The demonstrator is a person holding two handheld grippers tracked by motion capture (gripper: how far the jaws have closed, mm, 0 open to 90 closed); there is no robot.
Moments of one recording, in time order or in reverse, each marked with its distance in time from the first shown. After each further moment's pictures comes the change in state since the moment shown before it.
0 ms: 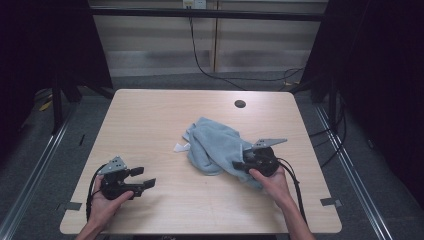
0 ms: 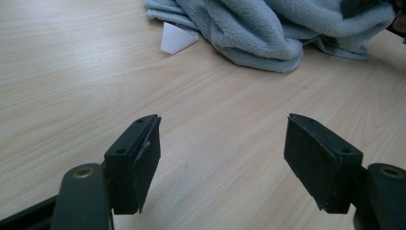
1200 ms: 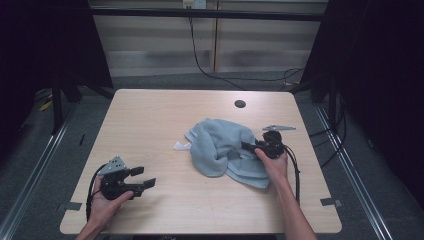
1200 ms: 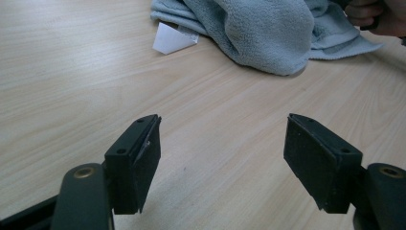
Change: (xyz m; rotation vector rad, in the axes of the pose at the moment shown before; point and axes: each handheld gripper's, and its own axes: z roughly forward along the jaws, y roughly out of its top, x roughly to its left) left arm -0.001 0.001 0.000 -0.007 -0.003 0.006; right arm -0.073 0.006 0.016 -0.106 -0.165 0.182
